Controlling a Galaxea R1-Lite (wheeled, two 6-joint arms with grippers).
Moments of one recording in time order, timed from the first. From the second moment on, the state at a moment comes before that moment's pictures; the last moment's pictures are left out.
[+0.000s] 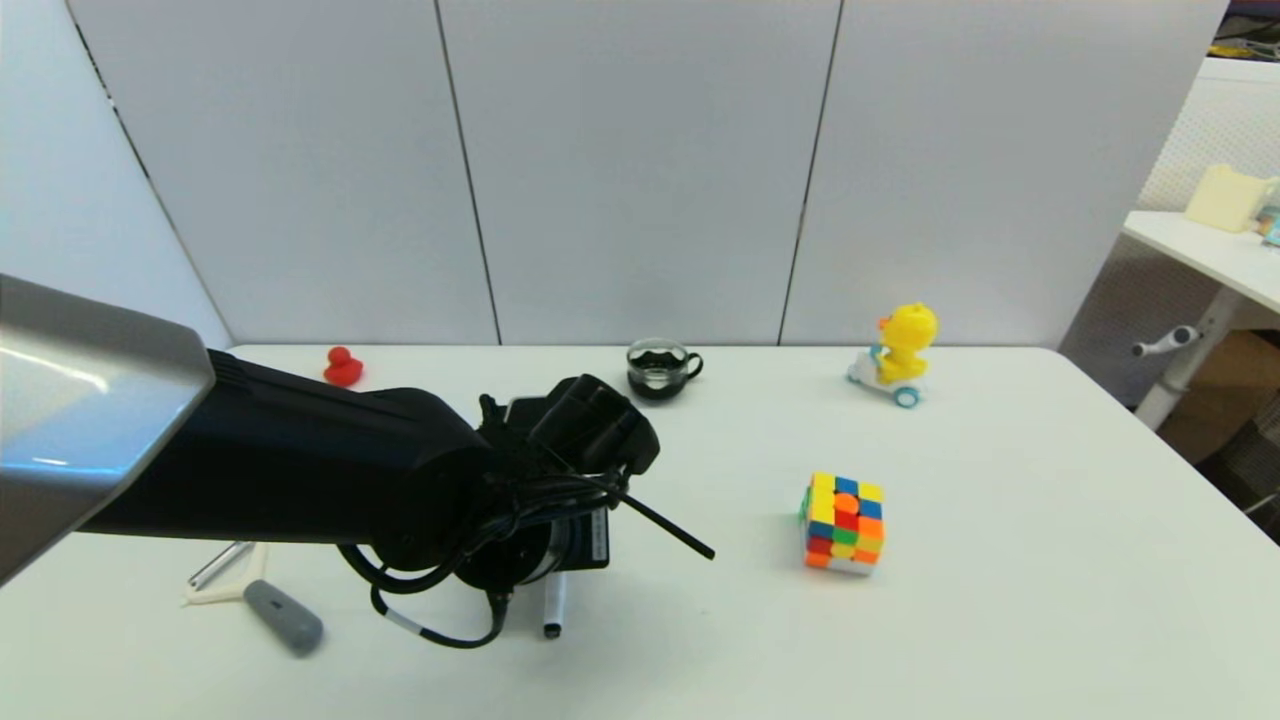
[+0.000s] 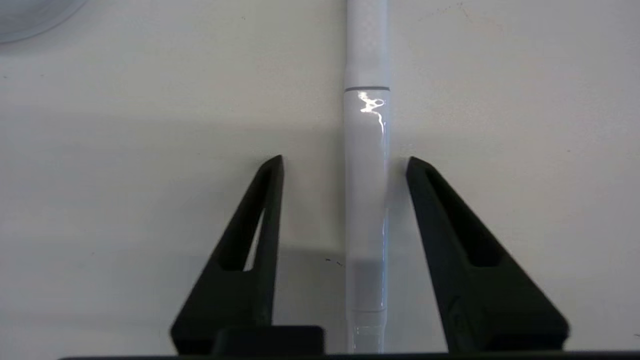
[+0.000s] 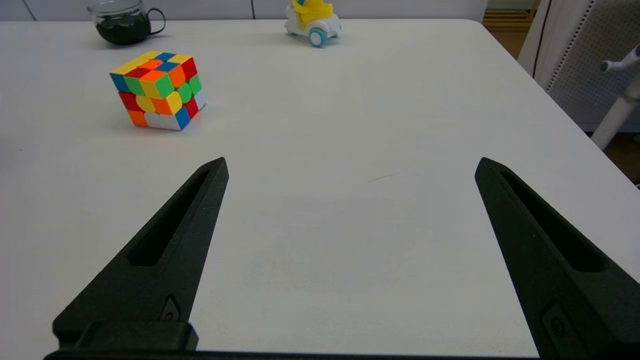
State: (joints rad) left arm -0.81 1.95 -1.19 0.31 0.43 -0.70; right arm 0.00 0.00 0.00 -0.01 0.01 0.00
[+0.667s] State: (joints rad) left arm -0.81 1.92 -1.20 0.30 0.43 -0.69; right arm 0.00 0.00 0.00 -0.01 0.01 0.00
